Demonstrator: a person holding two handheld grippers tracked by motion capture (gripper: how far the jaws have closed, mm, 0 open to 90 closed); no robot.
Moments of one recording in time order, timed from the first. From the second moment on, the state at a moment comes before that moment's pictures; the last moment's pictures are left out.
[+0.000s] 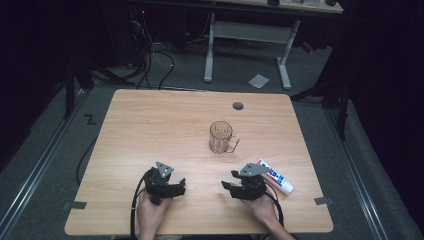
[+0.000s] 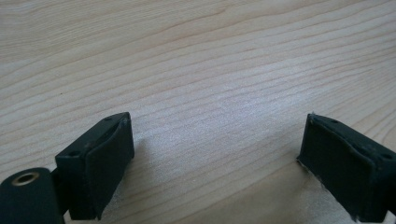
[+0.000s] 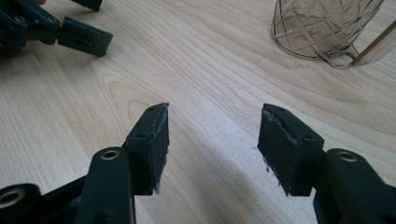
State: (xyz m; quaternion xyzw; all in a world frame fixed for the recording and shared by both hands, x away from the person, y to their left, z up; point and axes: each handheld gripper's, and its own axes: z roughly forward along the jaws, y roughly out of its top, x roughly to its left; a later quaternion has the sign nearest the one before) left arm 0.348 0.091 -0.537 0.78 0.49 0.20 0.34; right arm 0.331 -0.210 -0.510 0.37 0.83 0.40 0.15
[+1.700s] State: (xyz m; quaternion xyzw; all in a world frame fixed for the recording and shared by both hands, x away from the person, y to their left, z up) left arm 0.348 0.091 -0.537 0.78 0.49 0.20 0.34; right arm 0.322 -0.292 -0.482 0.43 0.79 0.39 0.19
